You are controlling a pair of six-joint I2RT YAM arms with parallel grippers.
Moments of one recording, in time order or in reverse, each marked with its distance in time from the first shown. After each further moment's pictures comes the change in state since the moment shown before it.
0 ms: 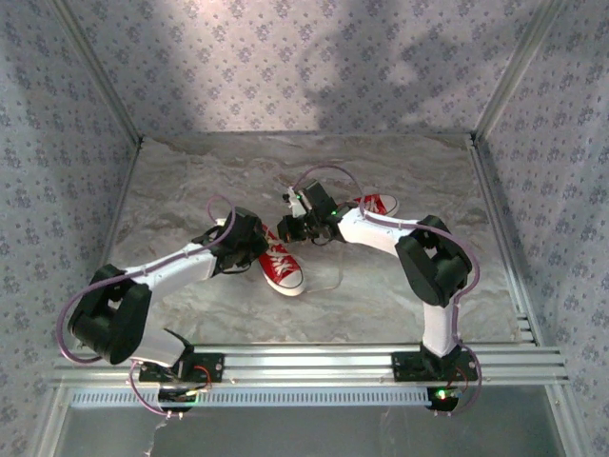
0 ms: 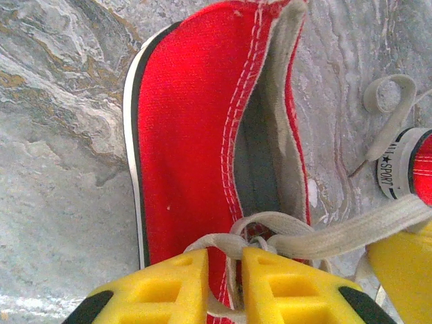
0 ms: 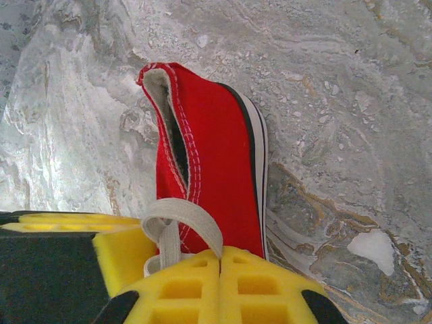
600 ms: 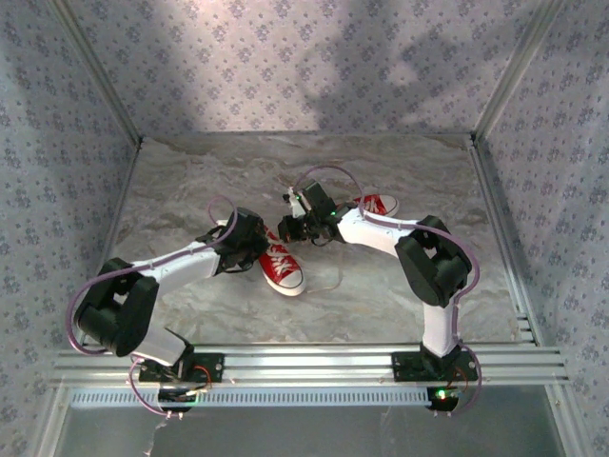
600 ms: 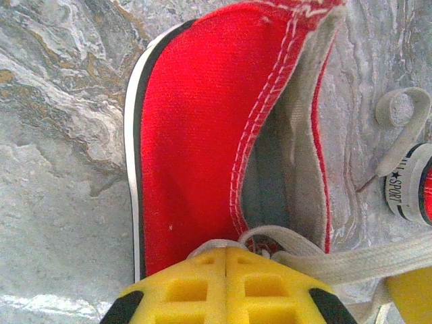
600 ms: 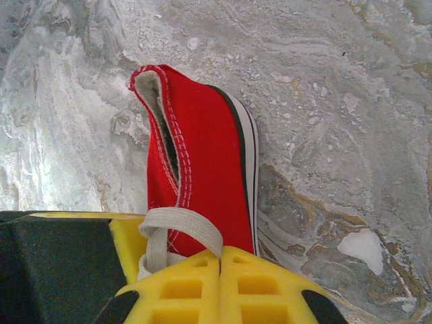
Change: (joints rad) left arm 0.003 0.040 -0.003 0.040 -0.004 -0.041; right arm 0.002 0.000 0.000 -0.006 0.036 0.000
